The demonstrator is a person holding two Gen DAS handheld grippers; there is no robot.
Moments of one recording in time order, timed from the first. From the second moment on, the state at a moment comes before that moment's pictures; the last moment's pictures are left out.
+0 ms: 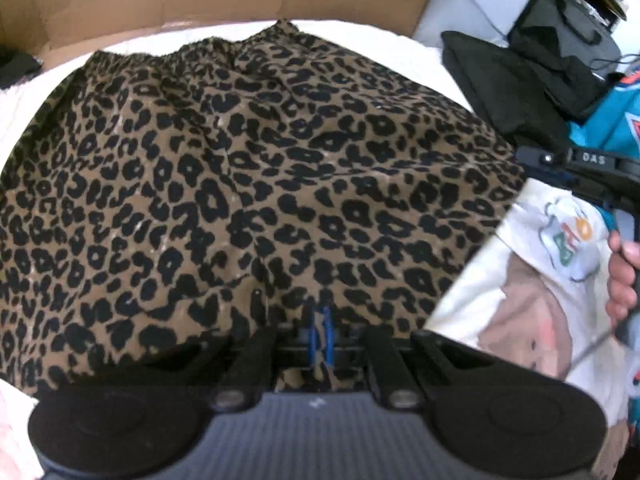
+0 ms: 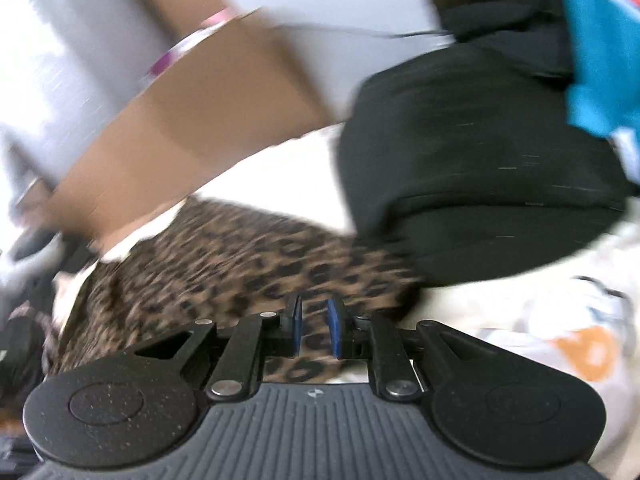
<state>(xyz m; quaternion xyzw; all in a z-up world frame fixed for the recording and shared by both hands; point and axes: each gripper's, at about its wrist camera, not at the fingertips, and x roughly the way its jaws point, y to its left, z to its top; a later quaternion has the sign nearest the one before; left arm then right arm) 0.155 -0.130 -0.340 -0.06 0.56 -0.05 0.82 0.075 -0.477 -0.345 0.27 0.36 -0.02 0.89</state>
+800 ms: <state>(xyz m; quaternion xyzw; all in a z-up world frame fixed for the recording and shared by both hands) 0.195 -0.116 -0.338 0.01 0.67 -0.16 0.73 0.078 -0.433 -0.331 0.19 0.45 0.00 0.87</state>
